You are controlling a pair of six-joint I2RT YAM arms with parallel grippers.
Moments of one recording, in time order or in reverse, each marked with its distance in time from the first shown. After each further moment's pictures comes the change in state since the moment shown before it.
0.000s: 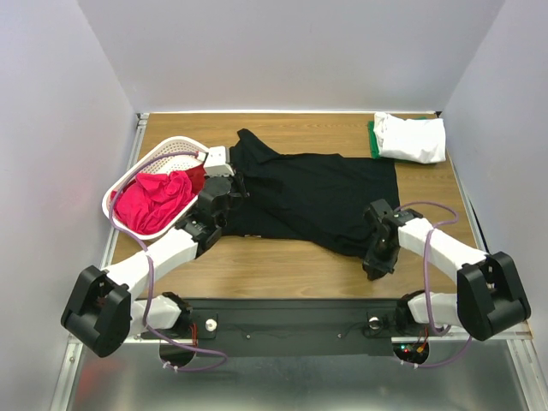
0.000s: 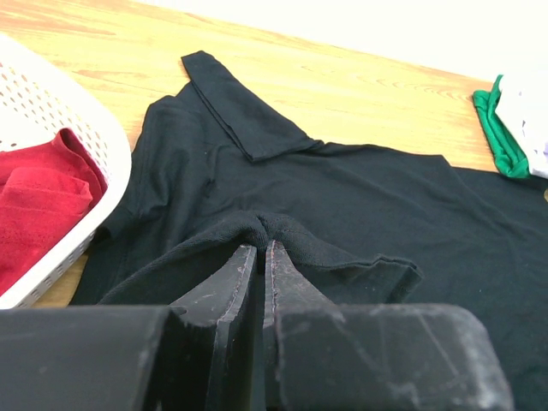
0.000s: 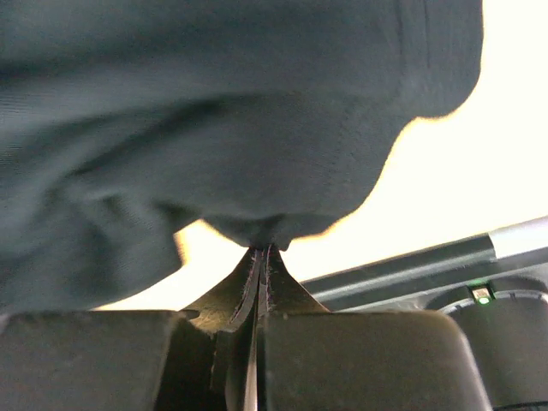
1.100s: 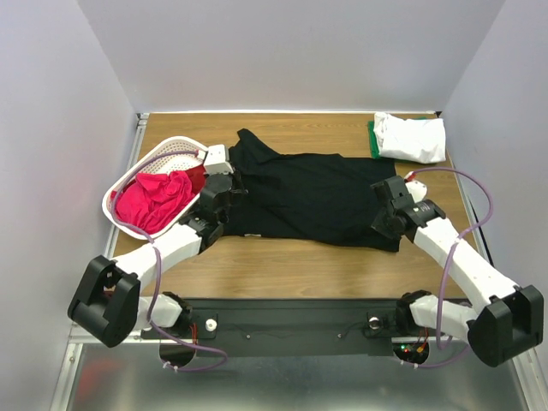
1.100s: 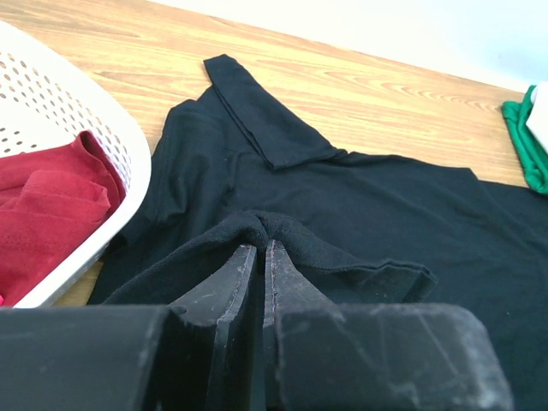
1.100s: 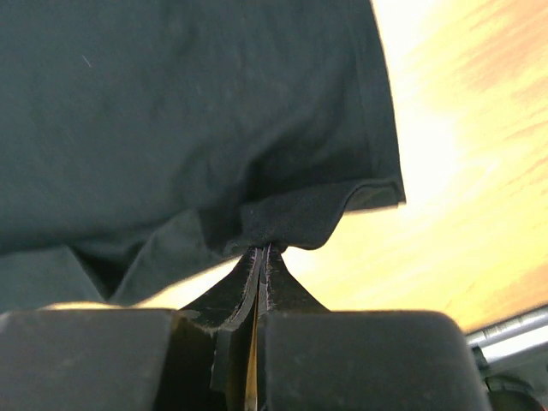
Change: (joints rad) left arm 0.032 0.058 0.001 0.054 -0.023 0.008; right arm 0.000 -0.157 0.230 0.085 0.364 -0.010
